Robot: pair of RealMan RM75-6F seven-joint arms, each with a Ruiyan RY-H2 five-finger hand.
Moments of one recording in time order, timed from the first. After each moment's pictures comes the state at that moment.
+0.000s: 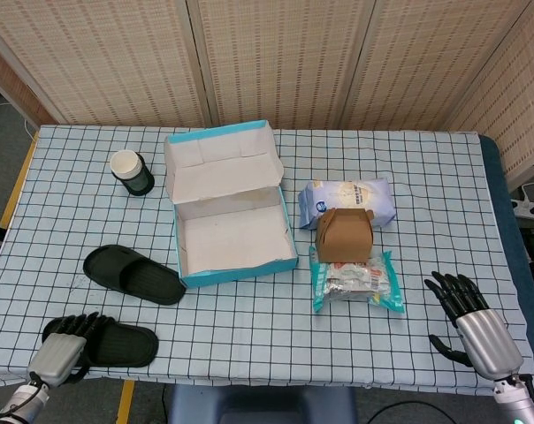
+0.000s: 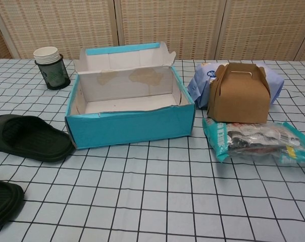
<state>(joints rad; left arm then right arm) -0.20 -1.18 0.14 -1.58 1.42 1.05 0.29 0.06 -1.07 -0.07 -1.64 -1.76 1.53 0.01</state>
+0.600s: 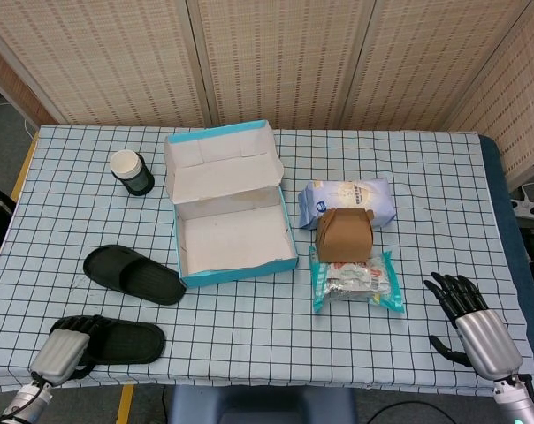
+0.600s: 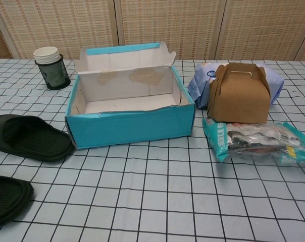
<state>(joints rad) -0.18 -1.23 0.14 -1.51 1.52 1.19 0.20 0.06 -1.07 -0.07 -1.65 -1.76 1.52 0.01</state>
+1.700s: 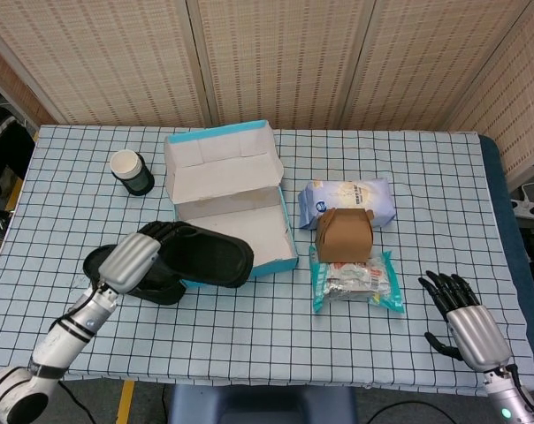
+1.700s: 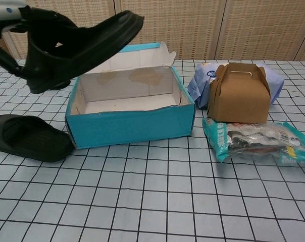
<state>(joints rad) -0.63 -1.10 -0.23 -1.91 1.34 0.98 0.04 0.09 -1.10 -0.06 -1.66 -1.68 1.43 -0.05</state>
